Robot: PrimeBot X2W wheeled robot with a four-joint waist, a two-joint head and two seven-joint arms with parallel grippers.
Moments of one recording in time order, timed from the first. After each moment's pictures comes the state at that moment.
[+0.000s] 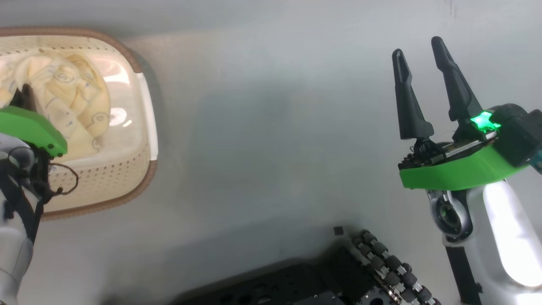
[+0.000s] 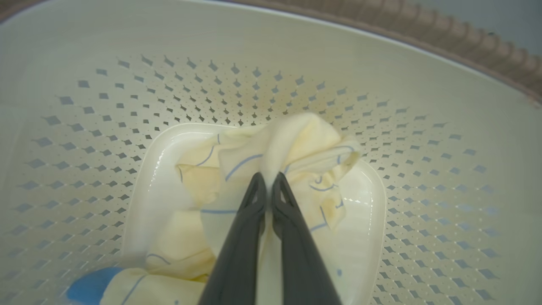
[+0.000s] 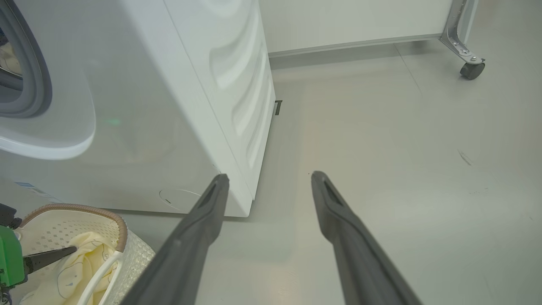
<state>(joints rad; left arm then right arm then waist) -1.03 0.37 -0.64 1.21 -0.94 -0.13 -0.22 -0.36 -0.04 0.15 -0.06 0.28 0.13 -0.26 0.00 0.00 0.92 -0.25</state>
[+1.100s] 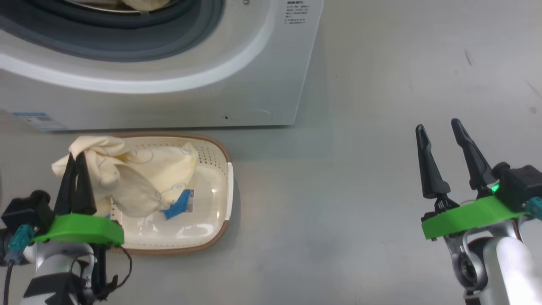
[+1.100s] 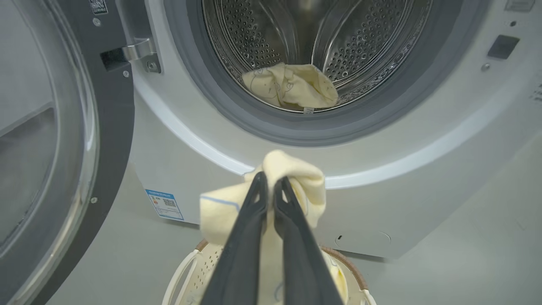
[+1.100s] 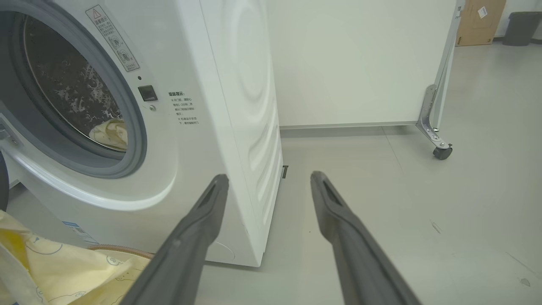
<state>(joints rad) -0.30 0.26 -0.13 0.31 -0.41 0.01 -0.25 -0.12 -0.04 0.01 -0.02 0.18 0.13 -0.16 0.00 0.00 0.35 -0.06</state>
